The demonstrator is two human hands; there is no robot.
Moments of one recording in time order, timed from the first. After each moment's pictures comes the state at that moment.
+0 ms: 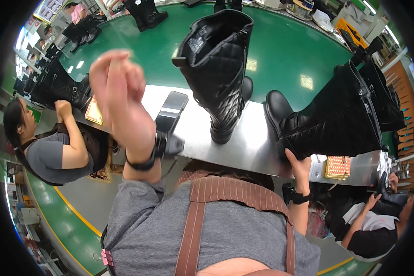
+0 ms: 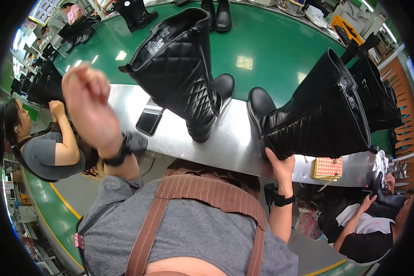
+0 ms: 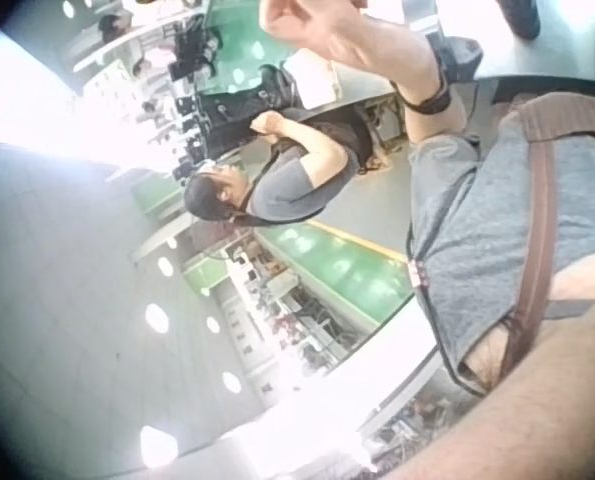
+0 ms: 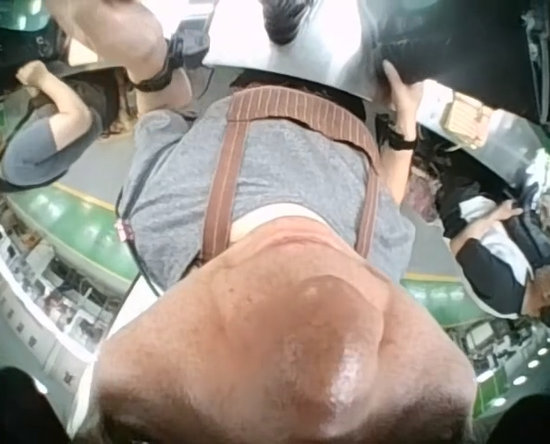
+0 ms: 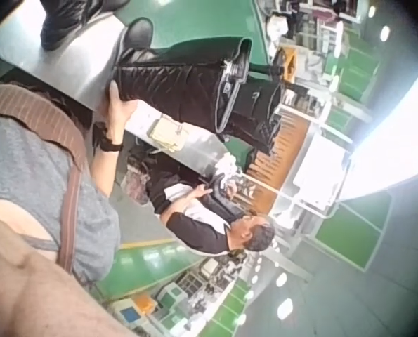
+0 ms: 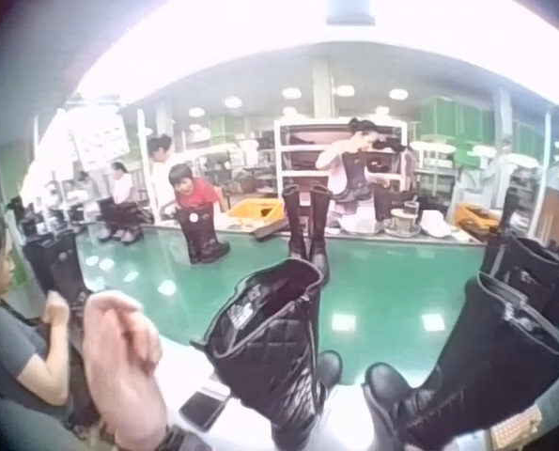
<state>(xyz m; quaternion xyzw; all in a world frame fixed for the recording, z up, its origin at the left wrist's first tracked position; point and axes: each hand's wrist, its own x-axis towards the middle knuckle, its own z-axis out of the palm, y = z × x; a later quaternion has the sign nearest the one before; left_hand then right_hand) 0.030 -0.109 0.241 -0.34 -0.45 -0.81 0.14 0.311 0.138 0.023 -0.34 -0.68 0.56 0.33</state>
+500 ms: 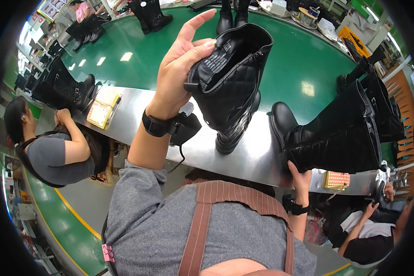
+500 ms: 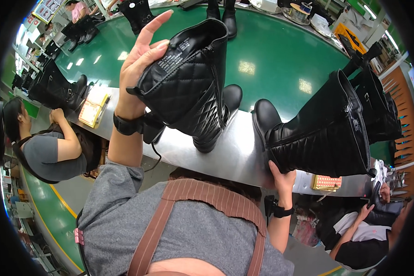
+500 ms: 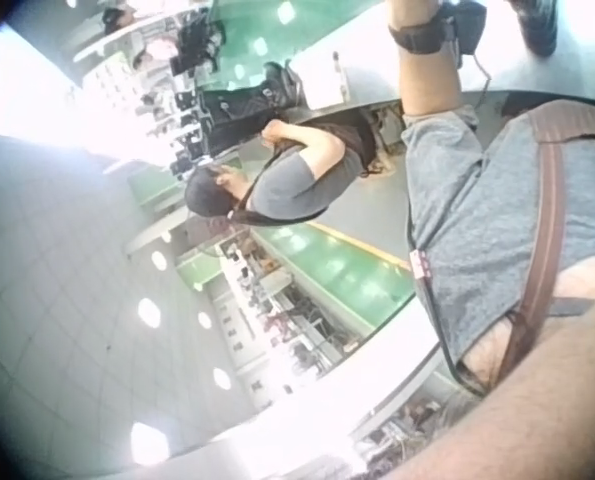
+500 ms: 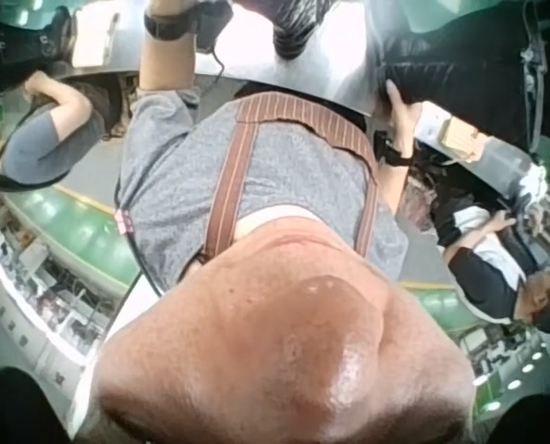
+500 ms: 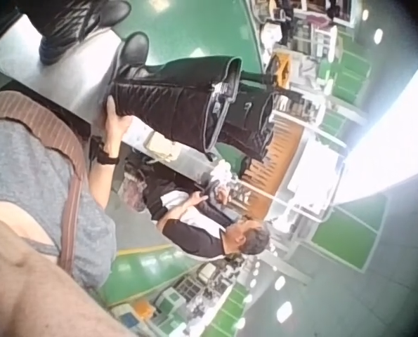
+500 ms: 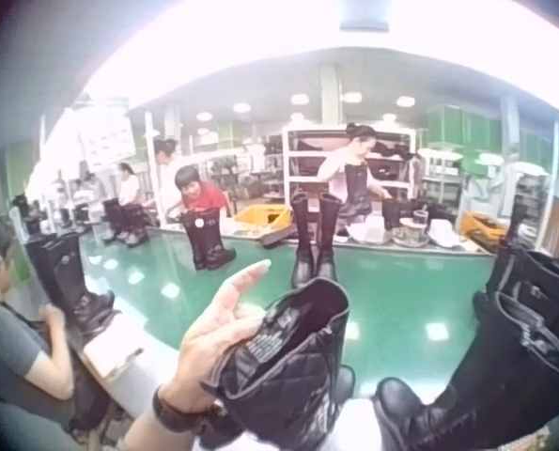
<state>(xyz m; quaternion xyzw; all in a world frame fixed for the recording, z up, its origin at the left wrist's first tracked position) -0.033 -0.043 0.235 -0.43 -0.35 -0.78 -0.28 0.318 0.139 0.015 -0.37 -0.68 0.56 0.31</state>
